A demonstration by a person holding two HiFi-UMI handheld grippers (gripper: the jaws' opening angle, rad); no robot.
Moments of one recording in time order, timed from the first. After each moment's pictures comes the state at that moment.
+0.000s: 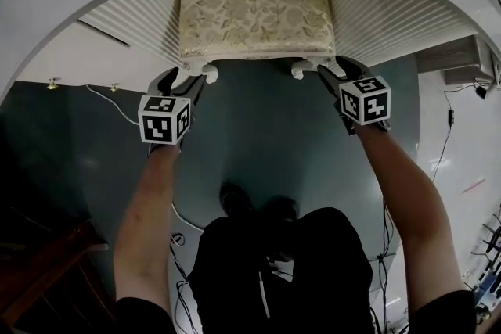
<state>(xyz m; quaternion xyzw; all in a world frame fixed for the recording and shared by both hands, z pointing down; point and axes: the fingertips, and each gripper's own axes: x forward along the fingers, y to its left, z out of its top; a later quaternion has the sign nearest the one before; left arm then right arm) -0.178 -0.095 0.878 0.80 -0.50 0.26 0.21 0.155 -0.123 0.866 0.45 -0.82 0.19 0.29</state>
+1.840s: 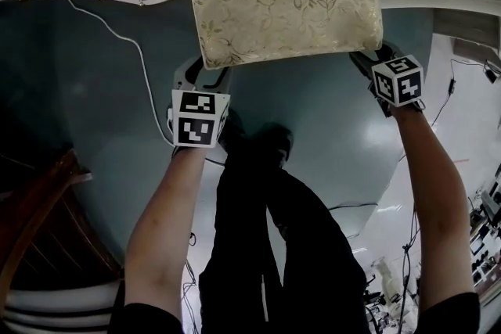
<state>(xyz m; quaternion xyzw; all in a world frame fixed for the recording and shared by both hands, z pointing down) -0.166 -0.113 0.906 0.79 -0.42 0.34 0.29 0.154 -0.146 0.909 0.39 -0.76 0.28 0.44</state>
